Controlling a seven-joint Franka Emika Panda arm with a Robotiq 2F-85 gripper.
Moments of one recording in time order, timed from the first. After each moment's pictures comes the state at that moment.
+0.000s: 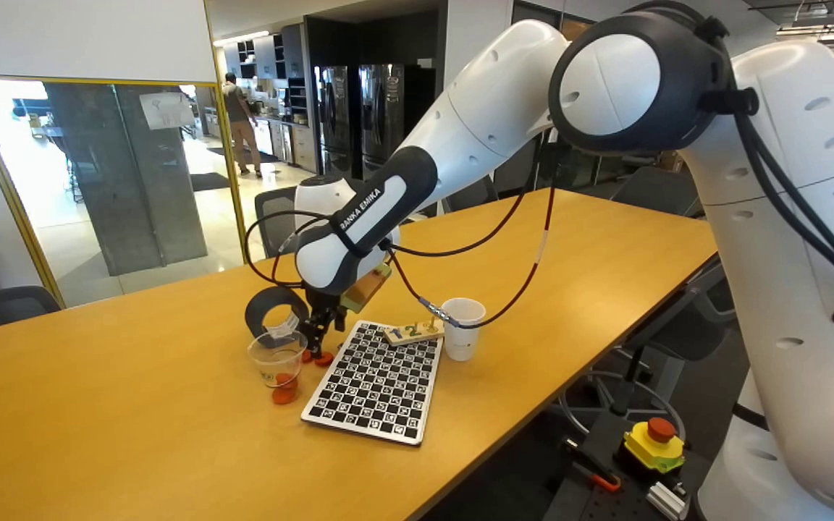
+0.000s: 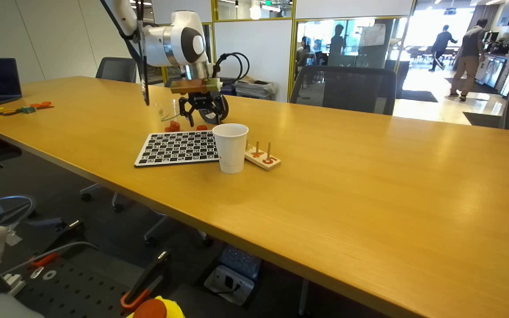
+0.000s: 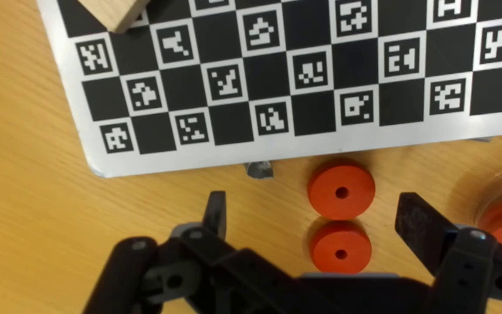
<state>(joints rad) 0.08 0.53 0.07 -1.83 -0.16 2.46 -0.16</state>
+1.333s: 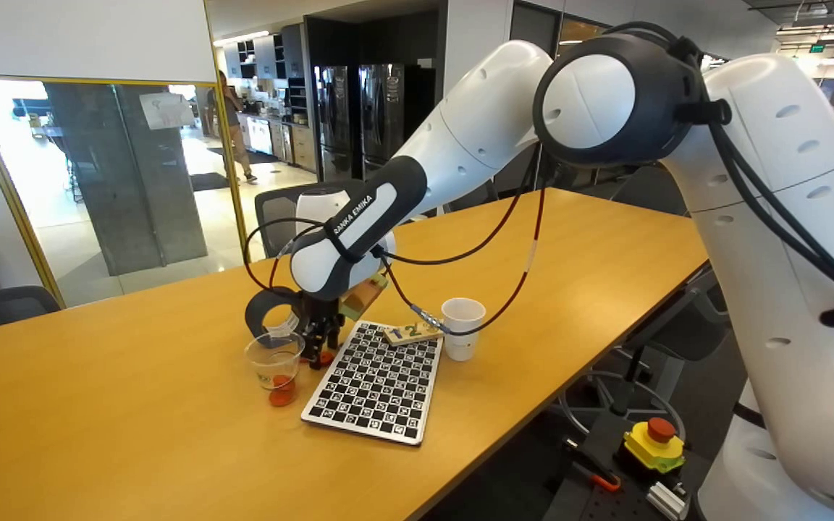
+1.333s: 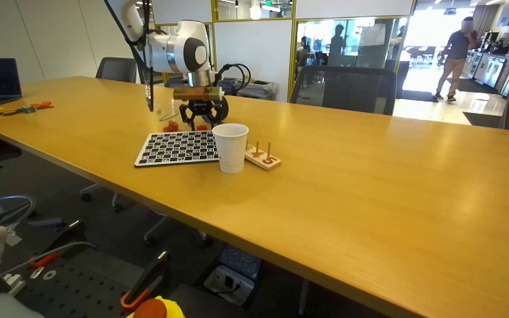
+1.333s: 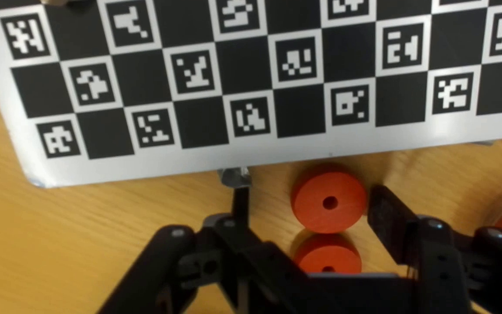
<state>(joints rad) 0.04 0.59 0.11 -1.79 -0.10 2.46 -0.24</state>
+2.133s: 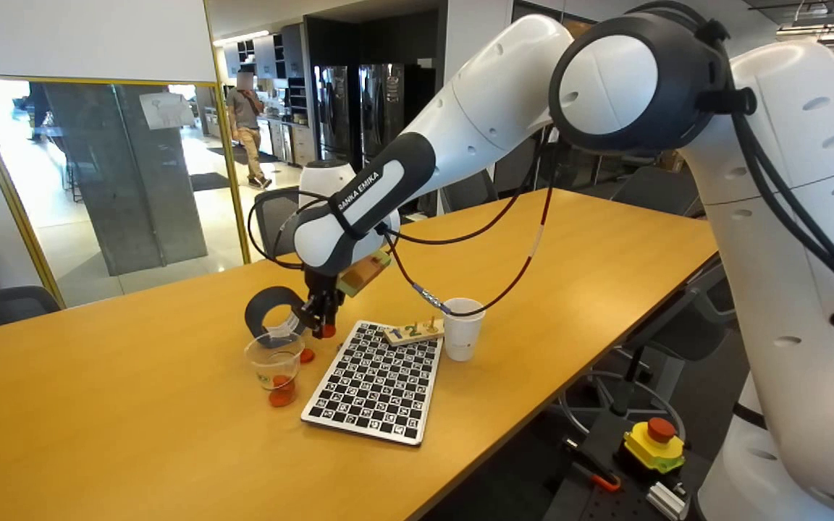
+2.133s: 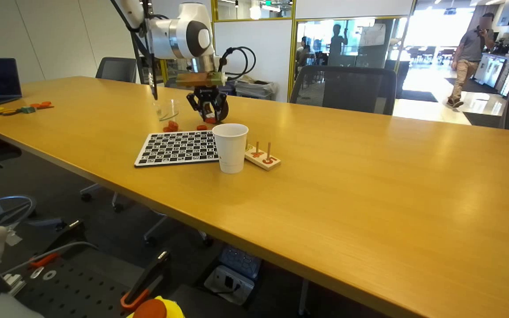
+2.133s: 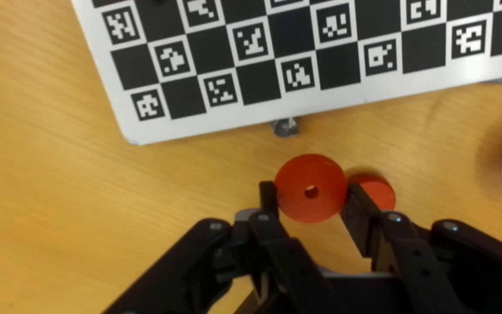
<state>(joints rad) 0.06 0.53 0.07 -1.78 -0.11 2.46 -0.15</state>
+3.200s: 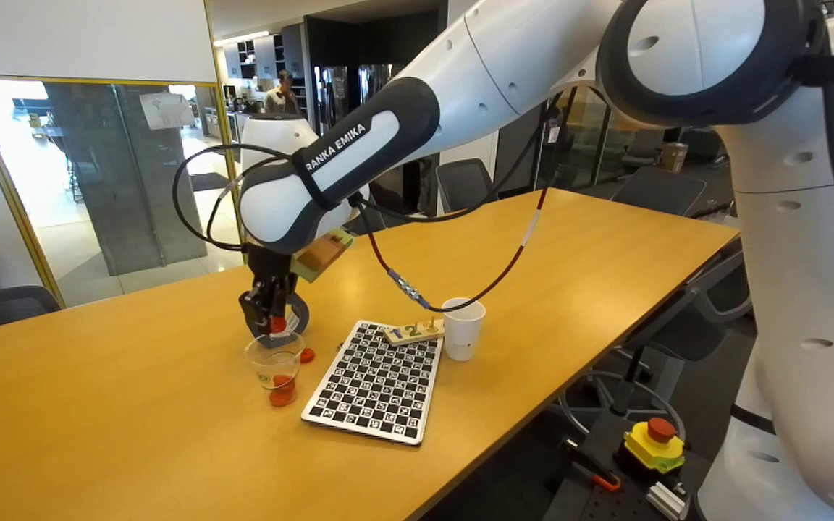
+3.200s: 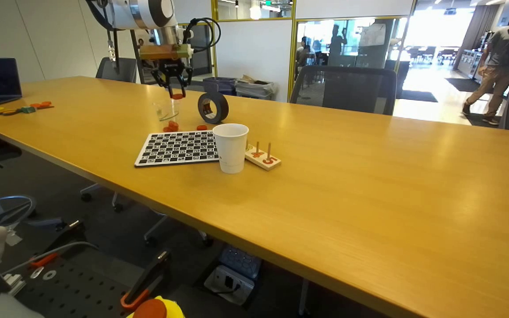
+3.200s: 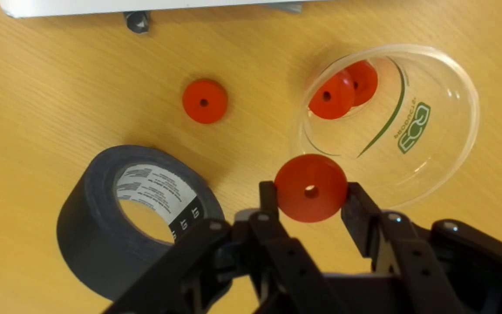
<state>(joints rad) 0.15 0.41 0.15 -1.78 -0.11 2.39 -0.15</state>
